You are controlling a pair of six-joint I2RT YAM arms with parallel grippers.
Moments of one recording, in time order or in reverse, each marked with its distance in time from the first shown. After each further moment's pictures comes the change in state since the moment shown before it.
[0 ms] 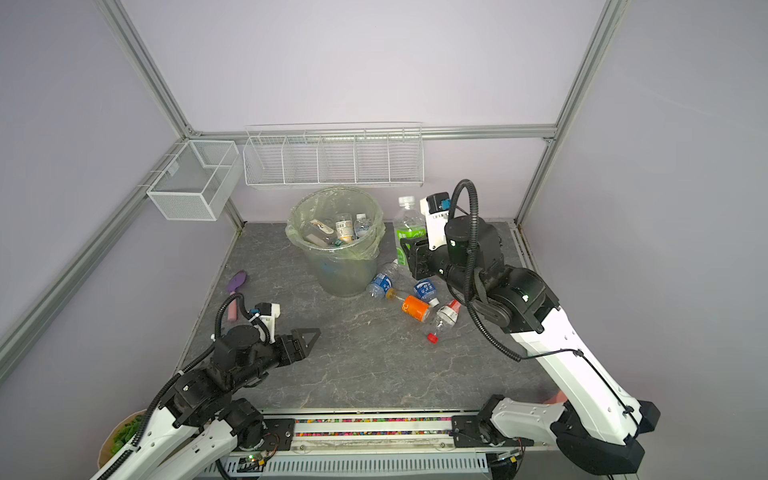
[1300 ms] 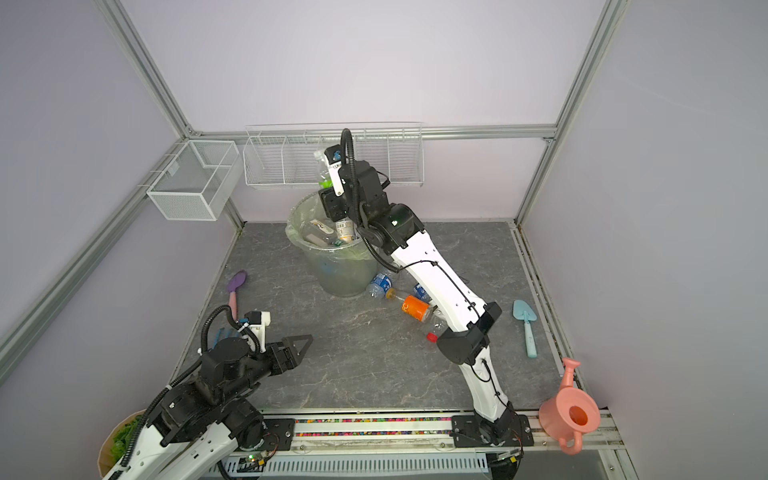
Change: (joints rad) left arm 0.000 -0.151 -0.027 -0.090 -0.018 -0.015; right arm 0.006 0.924 0.928 0.079 0.004 -0.237
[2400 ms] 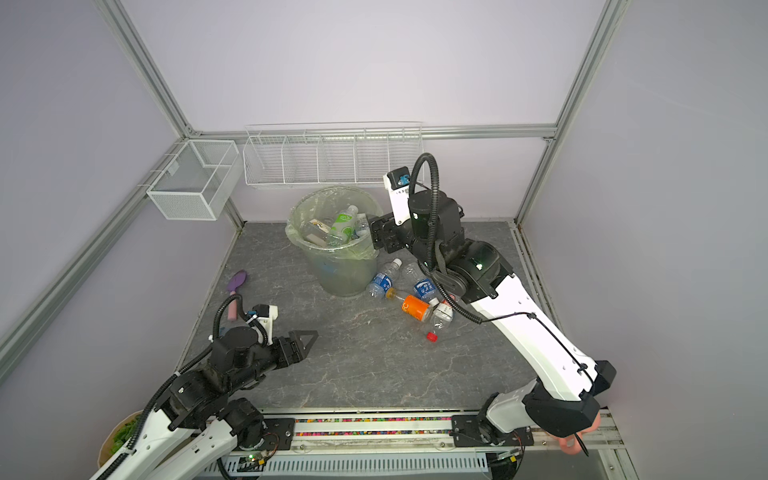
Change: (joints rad) left arm -0.012 0.147 0.047 0.035 0.007 0.005; right arm 0.007 -0.716 -0.782 0.066 0.087 0.032
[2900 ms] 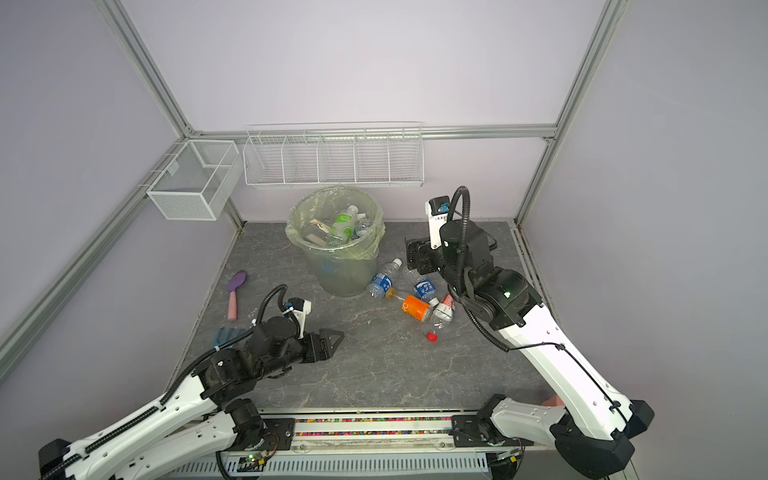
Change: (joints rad) left arm -0.213 0.298 0.049 0.168 -0.085 -0.008; right arm -0.109 -0.241 -0.339 -0.012 0.041 0.099
